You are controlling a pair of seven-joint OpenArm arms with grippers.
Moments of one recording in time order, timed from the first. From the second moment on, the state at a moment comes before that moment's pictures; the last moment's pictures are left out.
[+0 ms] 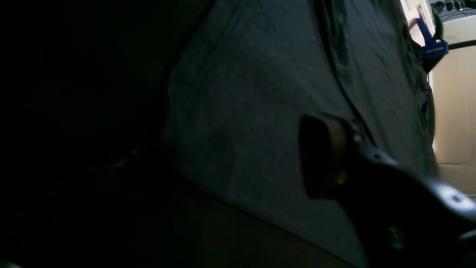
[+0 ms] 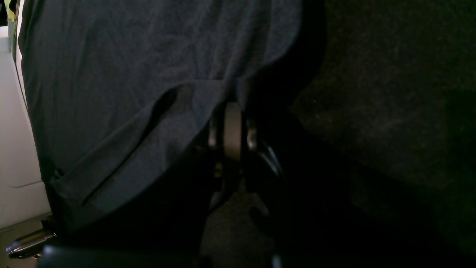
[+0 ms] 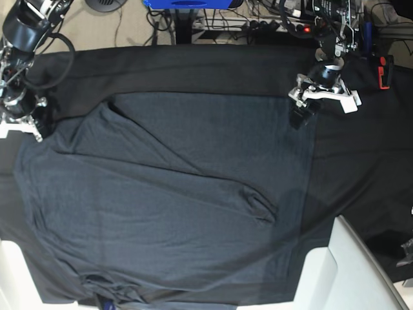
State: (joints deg) left arm 19.5 -8.8 -18.3 70.7 -50.5 -17.9 12.7; right arm 2.2 8.4 45.1 51.6 36.4 18.8 -38.9
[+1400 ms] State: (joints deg) left arm 6.0 -9.0 -27.4 79.2 -55.5 -8.8 39.4; right arm 7.7 9.0 35.2 66.8 33.8 -15.5 -56.7
